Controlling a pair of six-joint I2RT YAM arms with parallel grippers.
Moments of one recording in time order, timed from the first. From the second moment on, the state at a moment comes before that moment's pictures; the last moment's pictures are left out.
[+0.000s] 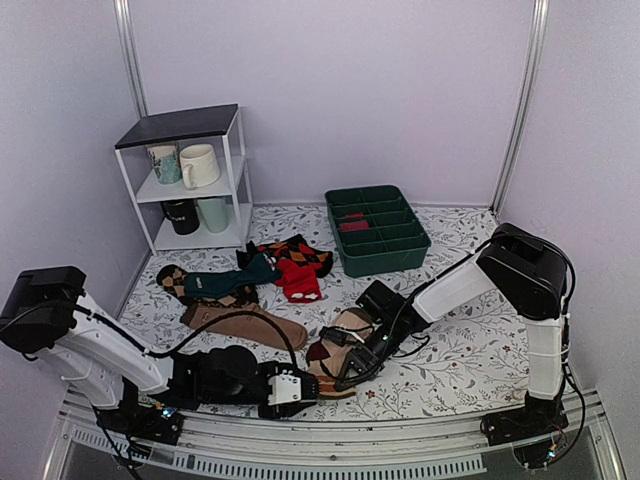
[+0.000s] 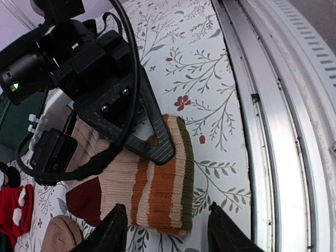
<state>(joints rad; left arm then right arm) -1.37 1.51 0.36 0.64 -0.12 0.40 0.89 2.09 1.01 -0.15 -1.12 0.24</state>
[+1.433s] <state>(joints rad) -1.31 1.72 0.53 0.55 0.01 0.09 0.89 1.86 0.88 -0.03 -0.83 0.24</state>
